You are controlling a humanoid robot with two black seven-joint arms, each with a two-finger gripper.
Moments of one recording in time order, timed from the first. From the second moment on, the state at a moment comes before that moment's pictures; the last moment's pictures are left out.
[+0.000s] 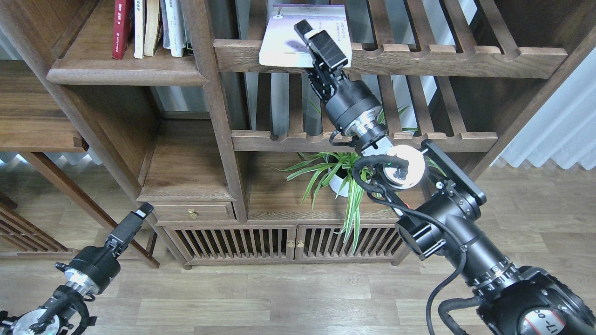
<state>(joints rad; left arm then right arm) 0.04 0.17 -1.47 -1.03 0.18 -0.49 0.27 0.60 0.01 1.07 1.22 0.20 0.16 0.05</state>
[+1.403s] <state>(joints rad) -0.02 0.09 -1.42 -1.06 -0.15 -0.49 0.26 -0.07 0.00 1.04 1.67 0.20 0.56 0.02</state>
